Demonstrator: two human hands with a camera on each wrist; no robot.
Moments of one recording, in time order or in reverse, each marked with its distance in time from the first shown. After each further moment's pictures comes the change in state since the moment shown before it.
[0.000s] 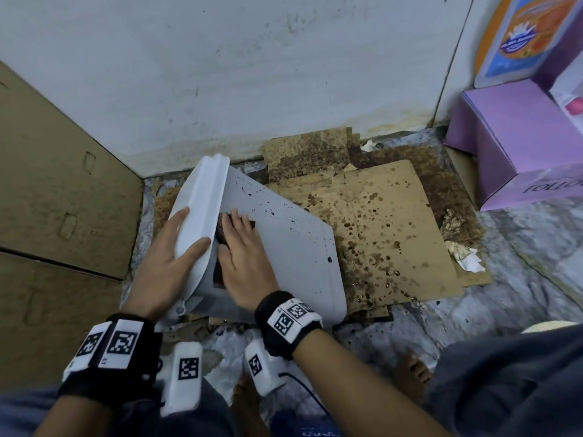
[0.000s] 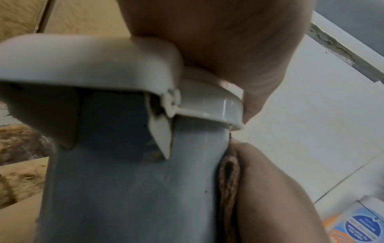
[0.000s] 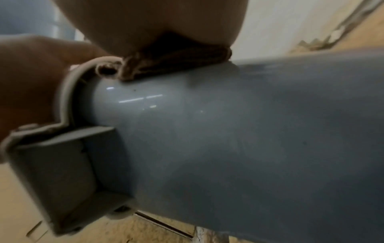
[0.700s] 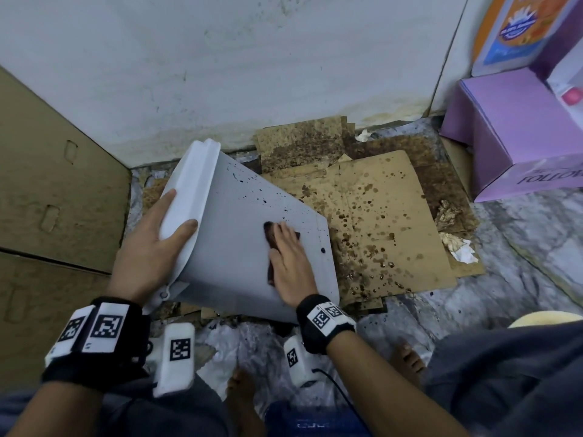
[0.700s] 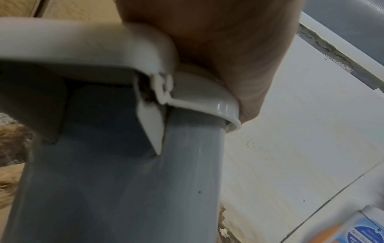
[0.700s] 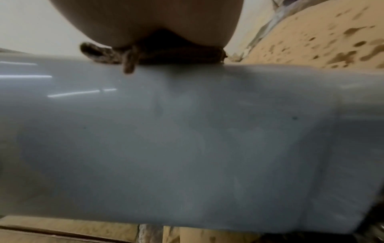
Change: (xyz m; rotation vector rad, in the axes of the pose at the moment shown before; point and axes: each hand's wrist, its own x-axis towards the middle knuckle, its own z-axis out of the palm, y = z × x) left_hand 0.017 0.002 -0.003 0.054 0.063 -0.022; right_hand -0.032 0.087 -0.022 -0.063 0.060 0.232
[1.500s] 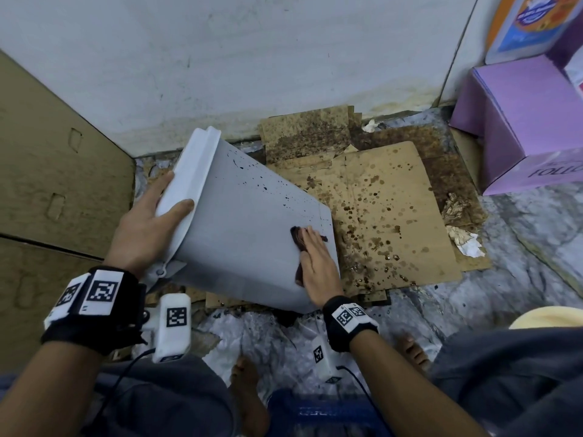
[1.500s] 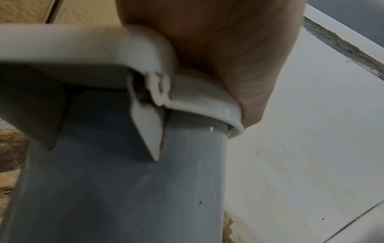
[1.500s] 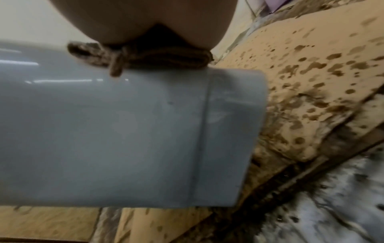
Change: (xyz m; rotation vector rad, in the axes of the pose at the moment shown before) left_hand 0.022 -0.006 -0.009 -0.050 -0.017 -0.082; right_hand -0.015 0.049 -0.009 -0.004 0.034 0.064
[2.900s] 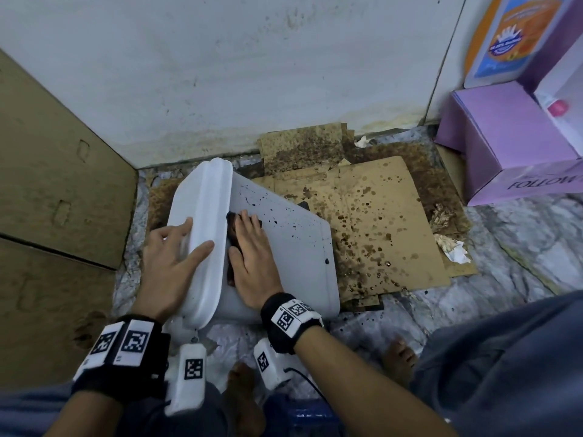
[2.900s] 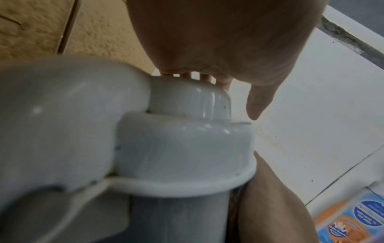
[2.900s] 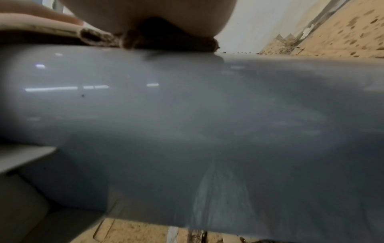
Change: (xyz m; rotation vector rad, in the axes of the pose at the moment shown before) left_hand -0.052 -0.032 0.025 -0.009 0.001 0.077; right_hand -0.008 -0.114 0.042 0.092 -0.028 -0.279
